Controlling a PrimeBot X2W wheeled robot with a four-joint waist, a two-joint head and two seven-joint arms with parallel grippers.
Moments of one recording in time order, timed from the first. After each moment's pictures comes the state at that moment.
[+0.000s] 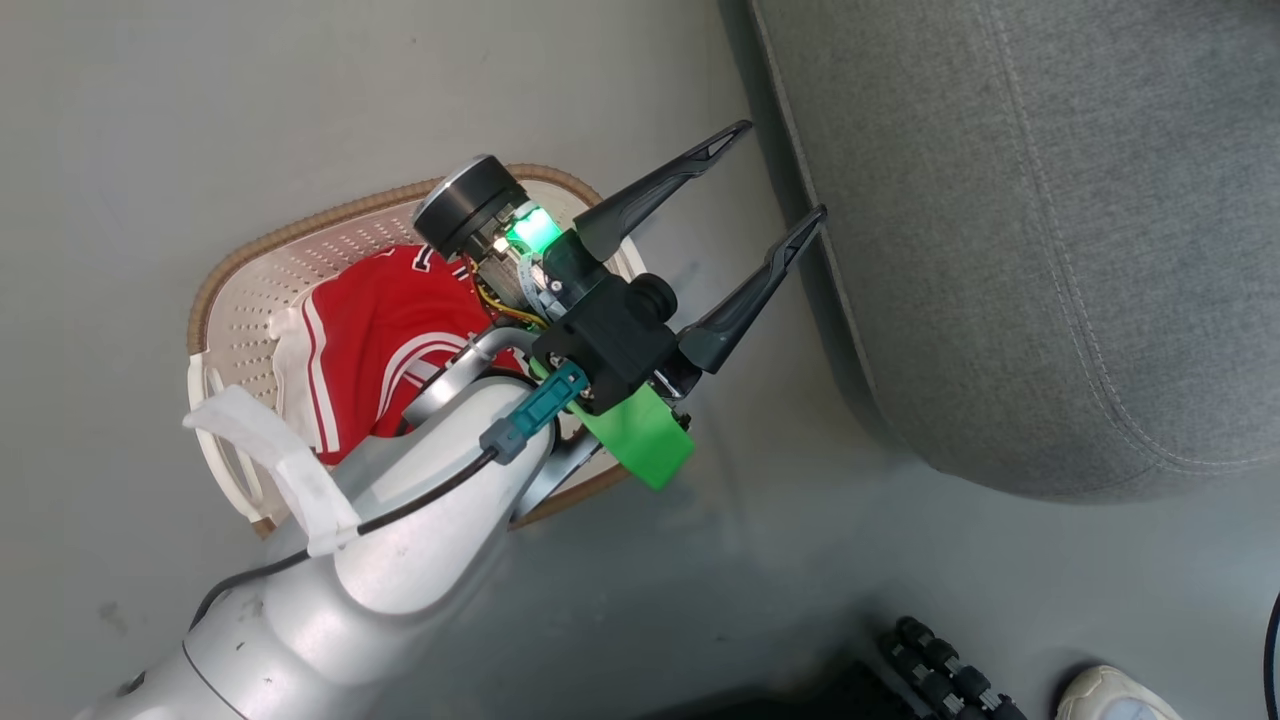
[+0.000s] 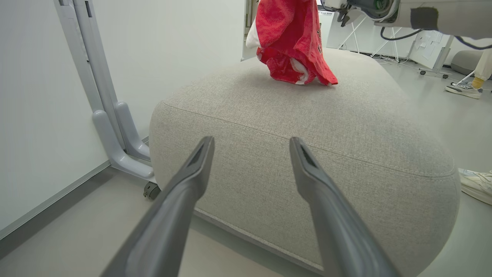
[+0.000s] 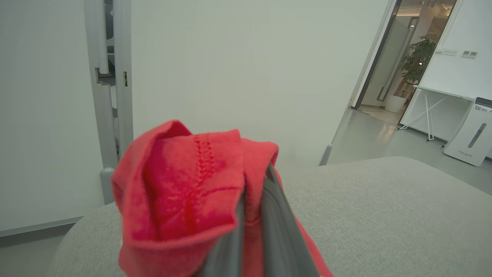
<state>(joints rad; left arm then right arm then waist) -0.81 0.18 -0.82 0.22 -0.23 -0.13 -0.26 -1.06 -0.28 -0.38 0.47 0.07 0.13 -0.26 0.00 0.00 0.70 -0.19</state>
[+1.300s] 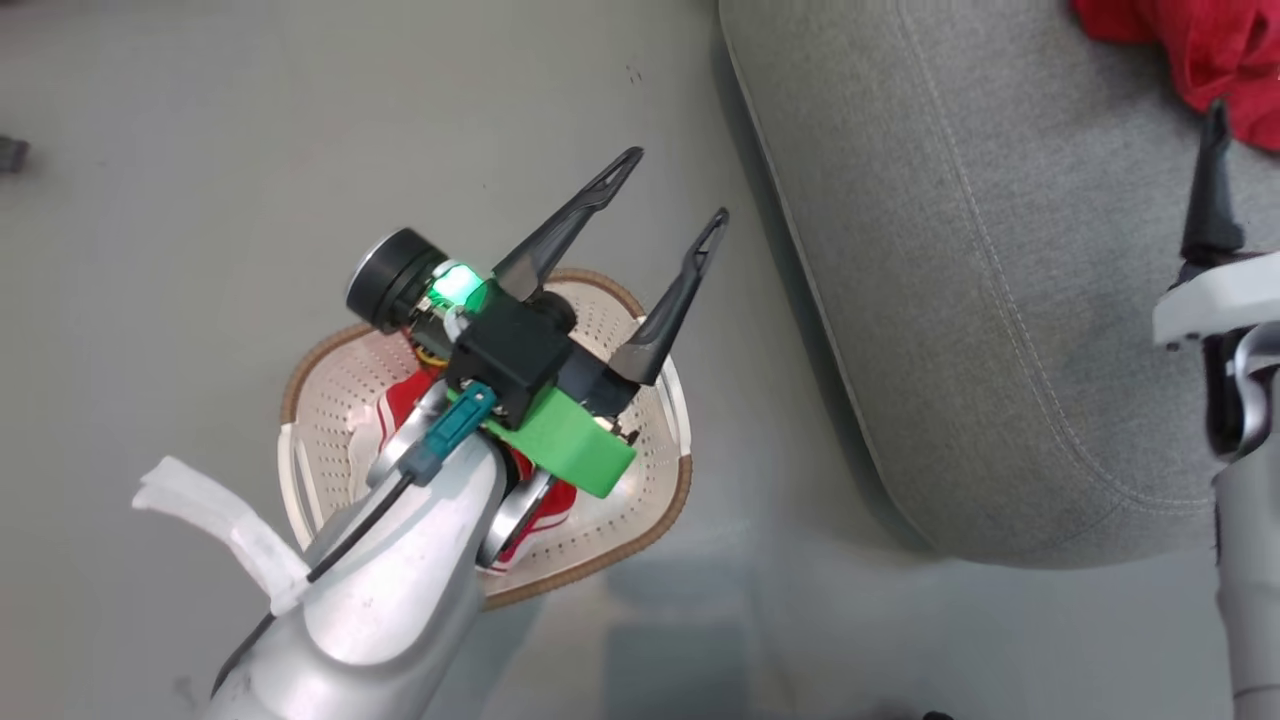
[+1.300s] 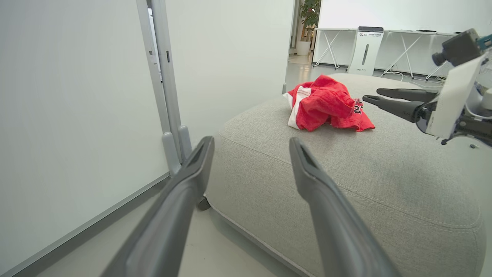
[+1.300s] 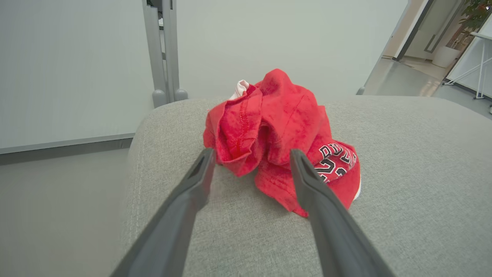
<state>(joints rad) -0.63 0.14 -0.62 0.20 -0.23 -0.13 -0.26 -0.62 -0.19 -0.27 0.47 0.06 0.13 -0.26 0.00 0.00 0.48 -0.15</state>
